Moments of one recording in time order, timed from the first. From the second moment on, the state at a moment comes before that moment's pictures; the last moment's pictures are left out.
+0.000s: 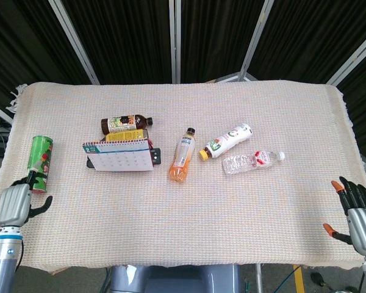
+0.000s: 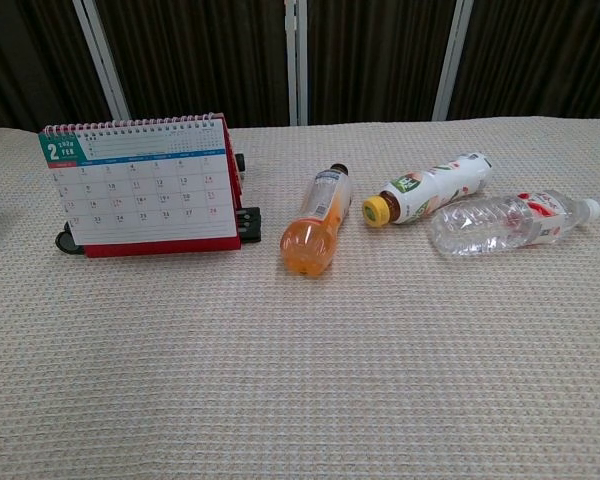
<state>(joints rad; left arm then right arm) -0.20 -1.22 -0.11 -1.81 1.21 1.36 0.17 0.04 -1.05 0.03 -1.62 -1.55 1.51 0.05</state>
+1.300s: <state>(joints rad) -0.51 -1.49 -0.19 -1.72 0.64 1.07 0.32 0.03 -1.02 0.04 -1.63 -1.54 1.51 0.11</state>
